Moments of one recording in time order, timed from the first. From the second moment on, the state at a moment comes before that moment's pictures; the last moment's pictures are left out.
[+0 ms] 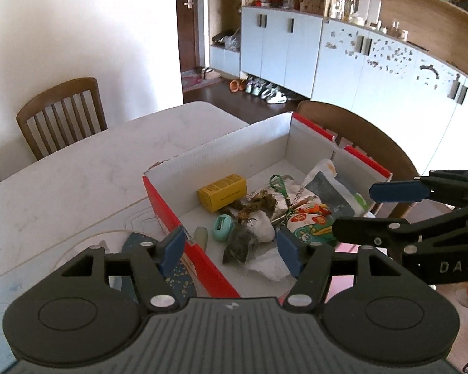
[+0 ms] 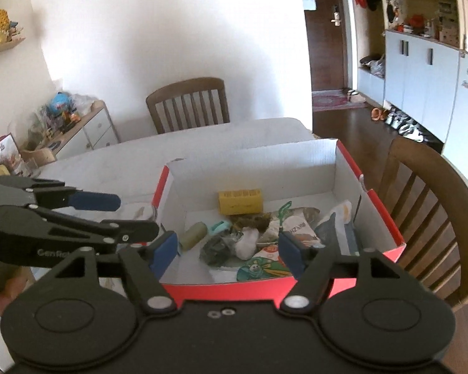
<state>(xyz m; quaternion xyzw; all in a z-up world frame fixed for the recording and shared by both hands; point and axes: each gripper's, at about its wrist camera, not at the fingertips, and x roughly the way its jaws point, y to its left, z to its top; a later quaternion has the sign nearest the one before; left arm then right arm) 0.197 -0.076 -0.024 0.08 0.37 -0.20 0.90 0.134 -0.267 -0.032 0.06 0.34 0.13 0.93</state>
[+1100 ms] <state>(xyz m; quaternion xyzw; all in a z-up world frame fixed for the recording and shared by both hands) 0.136 -0.031 -0.006 0.06 0.28 -0.25 0.92 0.071 -0.240 -0.011 0.10 0.25 0.07 0.96</state>
